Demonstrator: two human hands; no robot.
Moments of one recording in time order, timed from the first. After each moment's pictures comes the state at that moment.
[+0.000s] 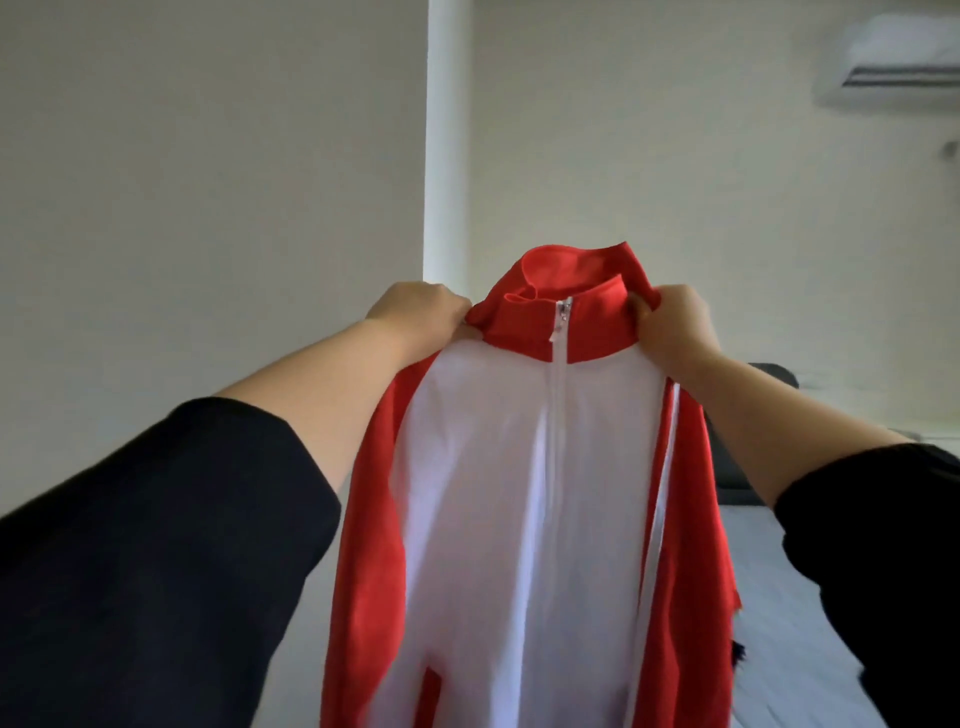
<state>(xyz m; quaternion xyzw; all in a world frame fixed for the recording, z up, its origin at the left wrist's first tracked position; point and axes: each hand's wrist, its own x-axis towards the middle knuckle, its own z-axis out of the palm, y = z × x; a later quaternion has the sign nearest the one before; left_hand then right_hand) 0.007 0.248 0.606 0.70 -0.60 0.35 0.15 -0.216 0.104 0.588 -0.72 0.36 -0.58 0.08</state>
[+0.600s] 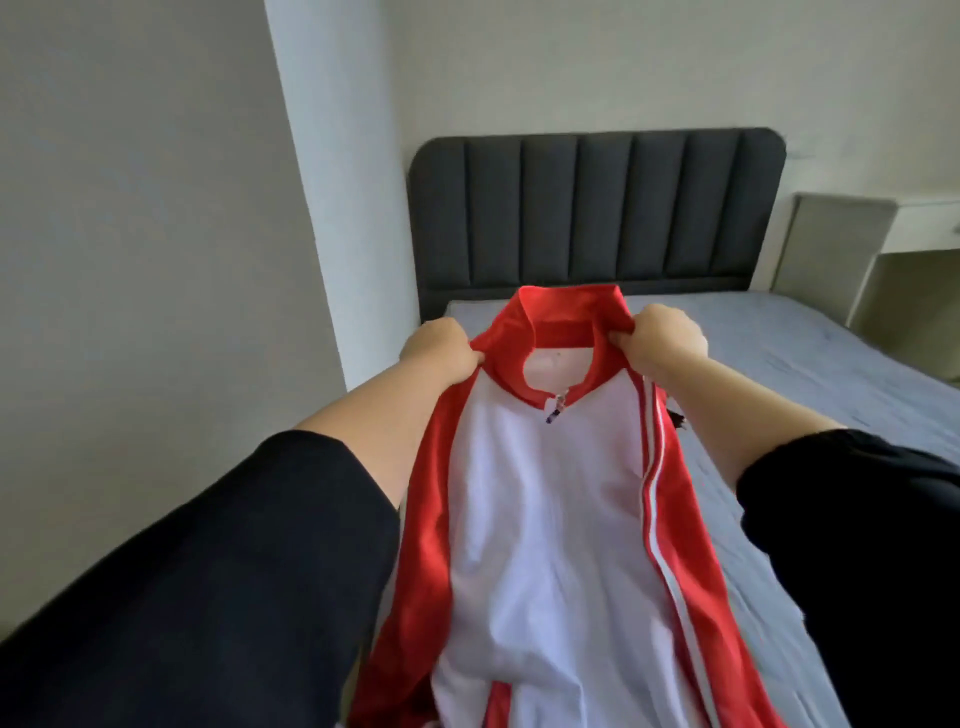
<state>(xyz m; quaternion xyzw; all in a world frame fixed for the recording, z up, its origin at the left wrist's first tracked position) -0.011 0.051 0.325 0.83 -0.52 -0.01 0.21 -0.235 -0.045 0.327 -0.74 0.62 -0.26 0.07</state>
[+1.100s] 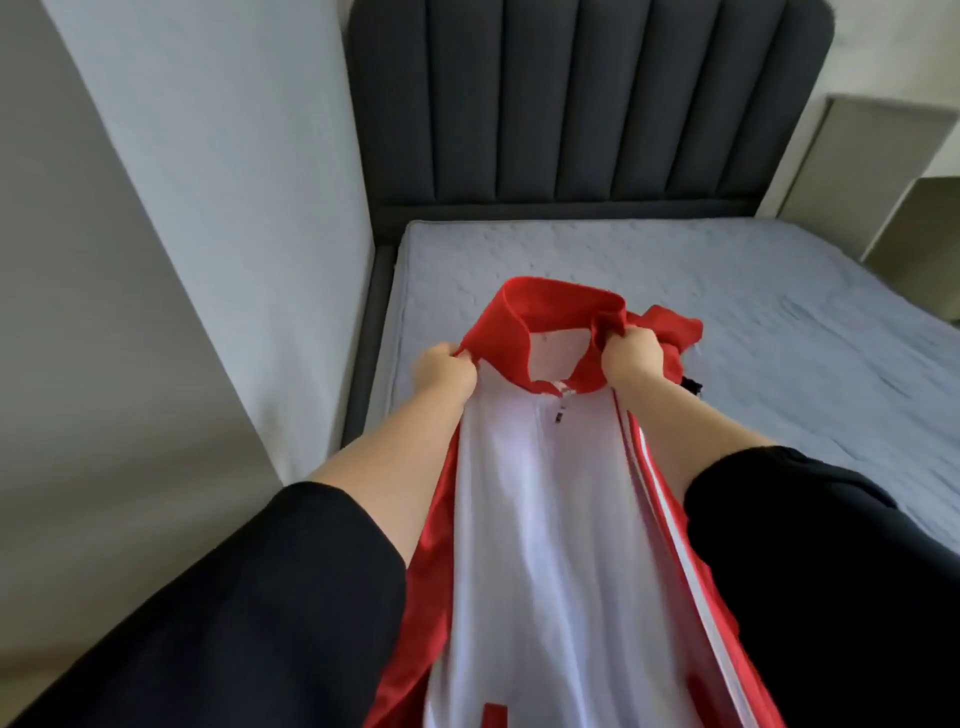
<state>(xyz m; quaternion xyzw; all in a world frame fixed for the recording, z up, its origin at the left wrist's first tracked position) 0.044 -0.144 0.162 0.75 -0.33 -0.28 0.50 -0.144 -0.213 0.192 -0.61 0.64 -0.36 0.30</state>
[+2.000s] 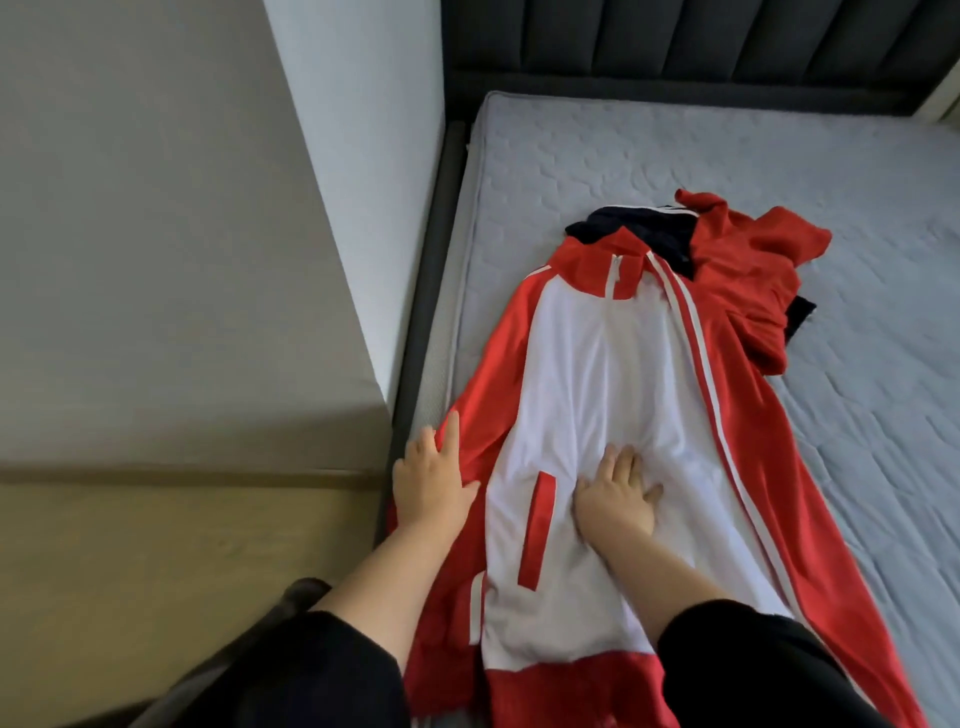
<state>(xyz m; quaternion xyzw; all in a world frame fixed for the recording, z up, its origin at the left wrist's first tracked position) 0.057 0.062 -0.026 0.87 -0.48 -0.08 0.06 -0.123 -0.039 -0.053 -0.74 0.65 0.11 0.16</state>
